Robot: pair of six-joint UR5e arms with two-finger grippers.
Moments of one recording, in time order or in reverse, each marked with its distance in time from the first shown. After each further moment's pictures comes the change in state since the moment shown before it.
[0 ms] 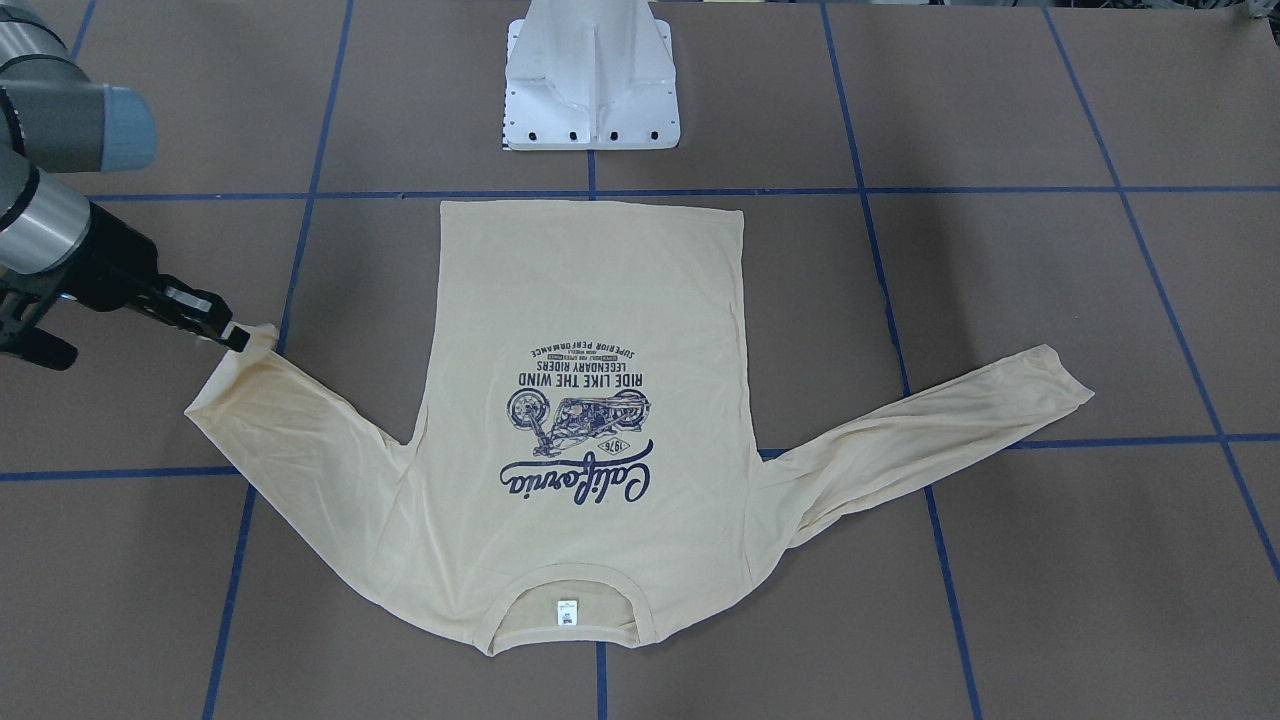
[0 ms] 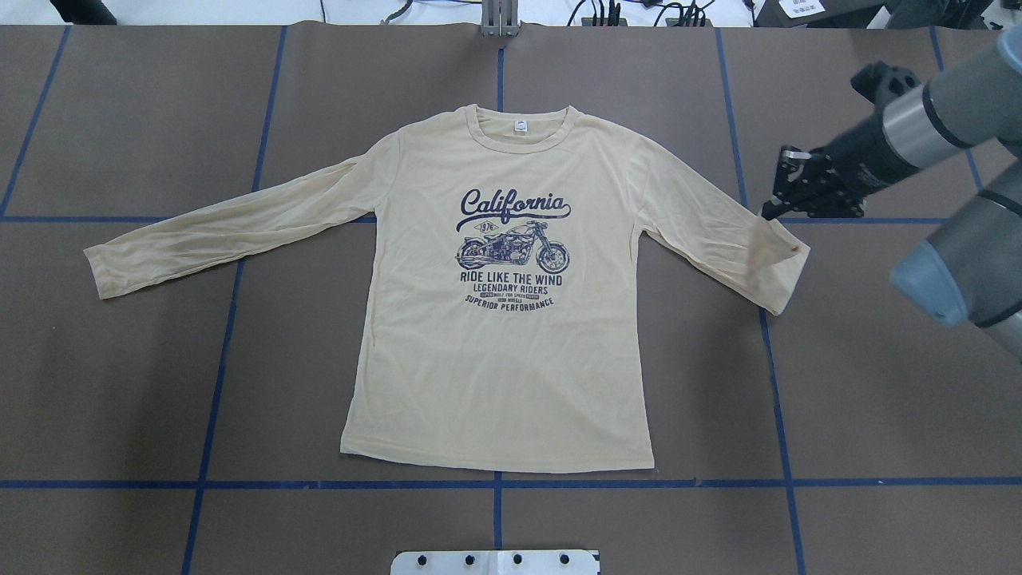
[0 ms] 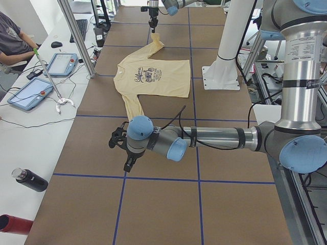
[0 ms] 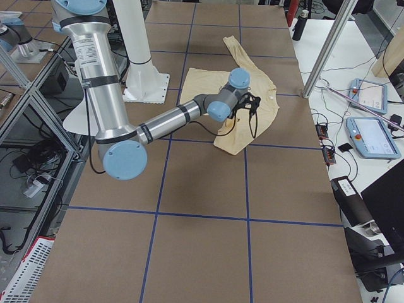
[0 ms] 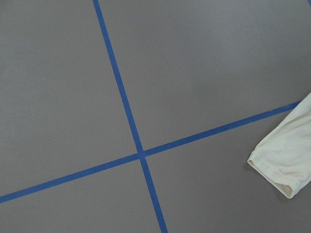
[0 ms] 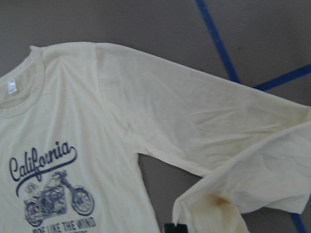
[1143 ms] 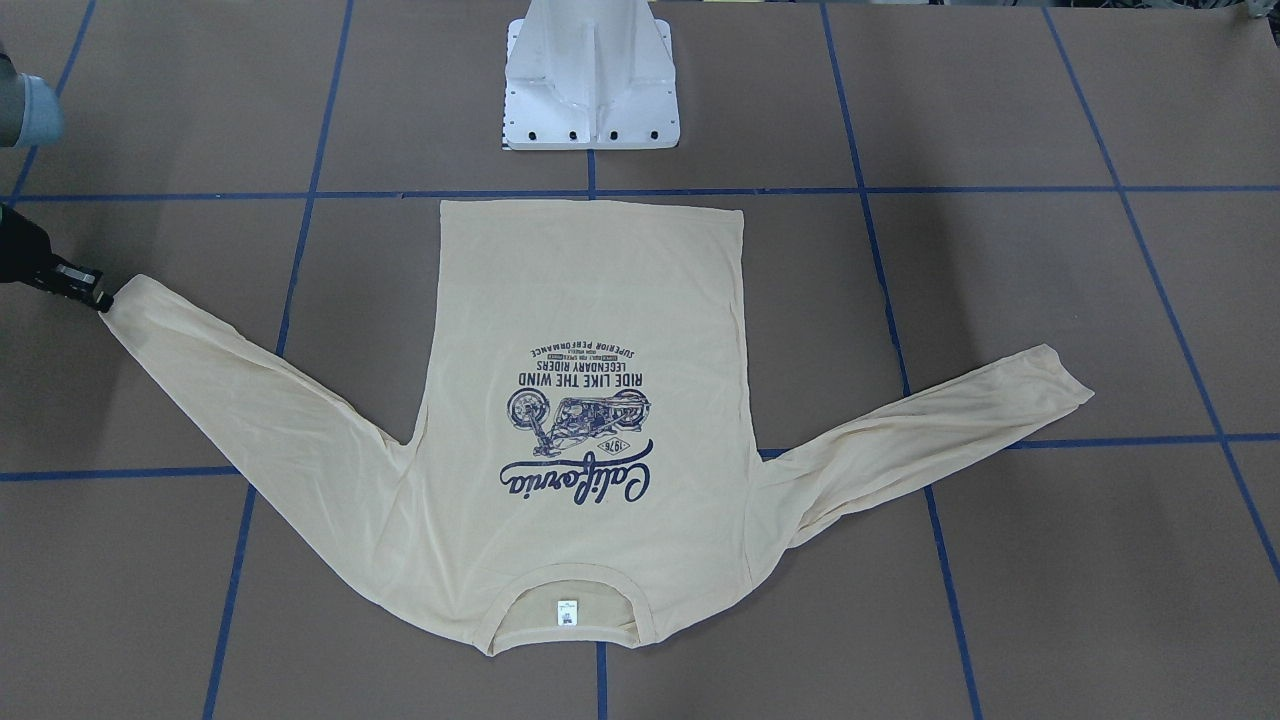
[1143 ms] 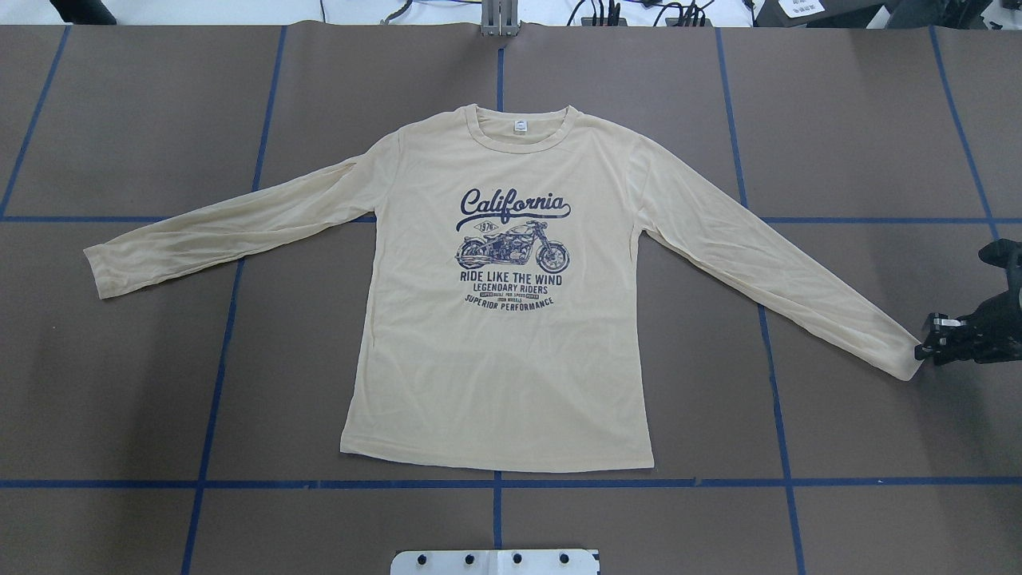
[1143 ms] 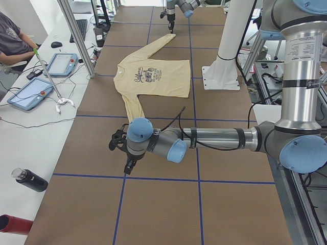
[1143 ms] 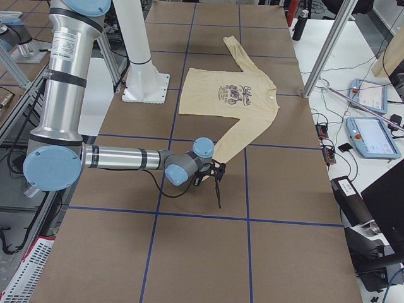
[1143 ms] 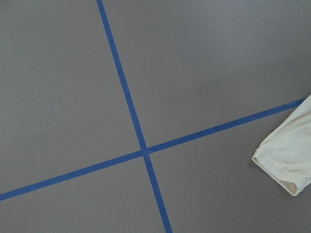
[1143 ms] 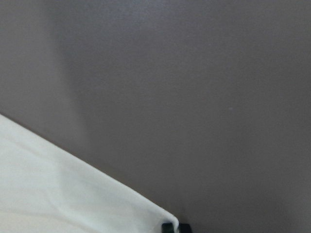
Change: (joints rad) left arm -0.001 0.002 0.015 0.002 0.008 0.008; right arm -0.039 -0.539 -0.142 0.359 -0.075 -0.326
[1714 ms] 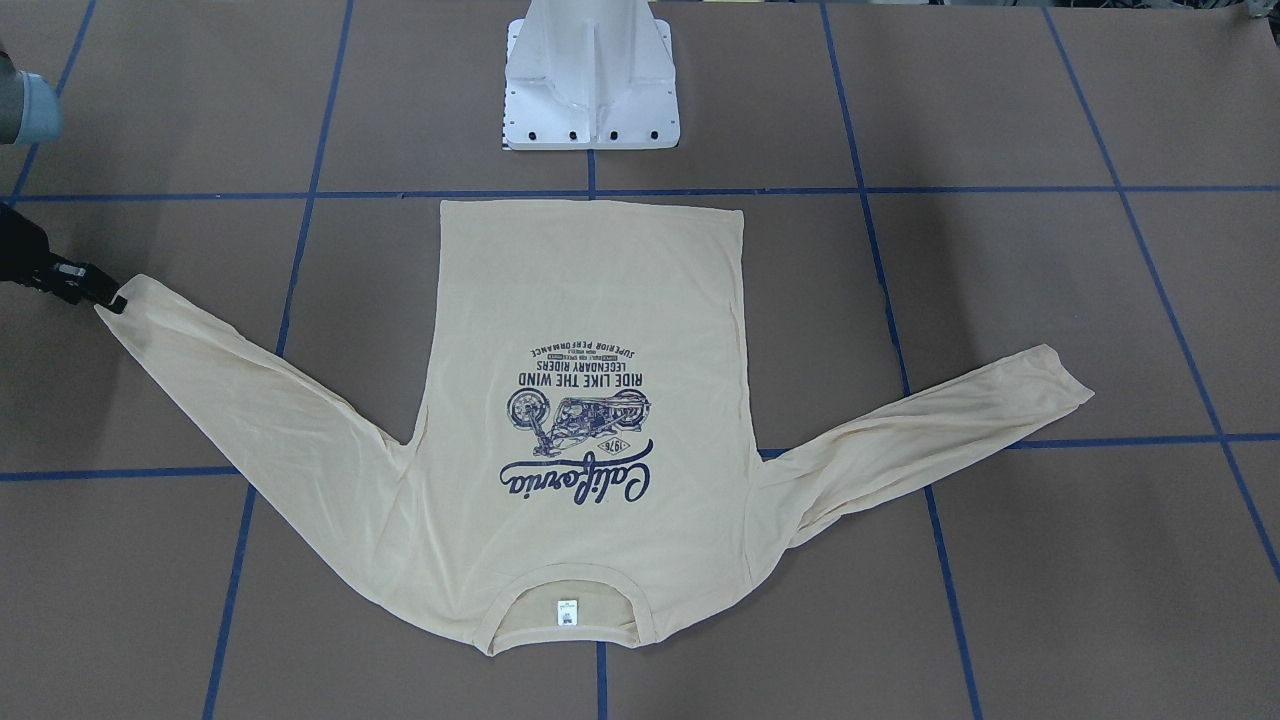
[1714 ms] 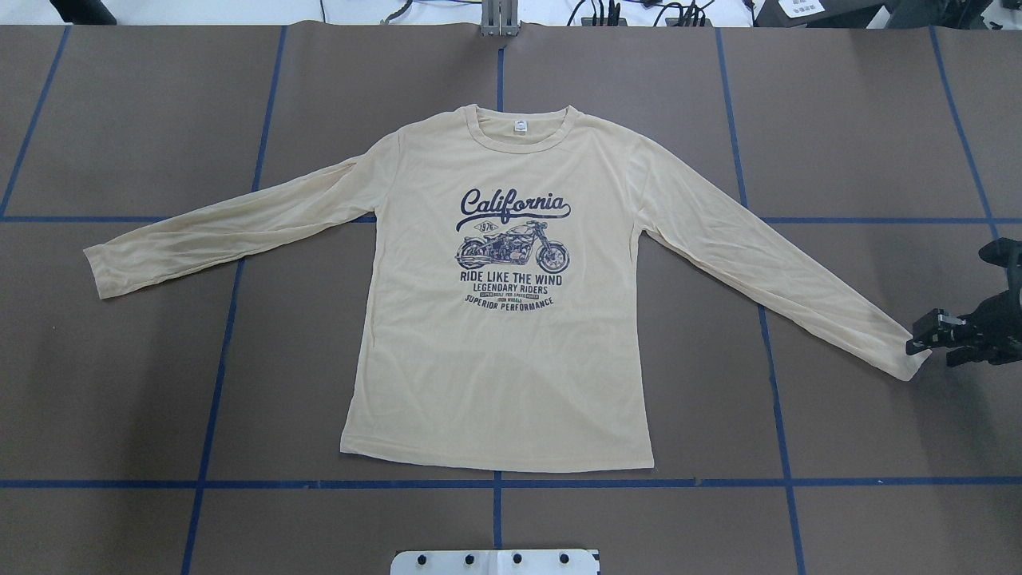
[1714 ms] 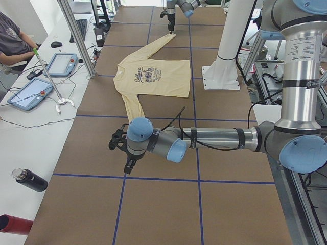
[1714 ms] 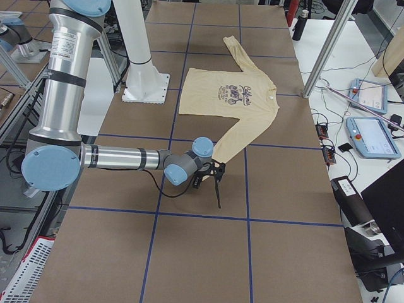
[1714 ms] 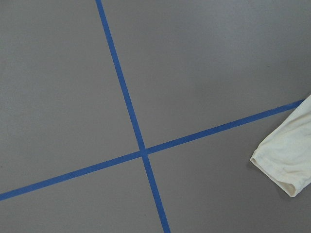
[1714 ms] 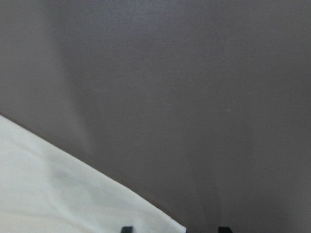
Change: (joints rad) left arm 0.001 0.000 -0.003 0.000 -0.001 -0.002; right arm -0.001 -0.013 0.004 0.000 -0.018 0.002
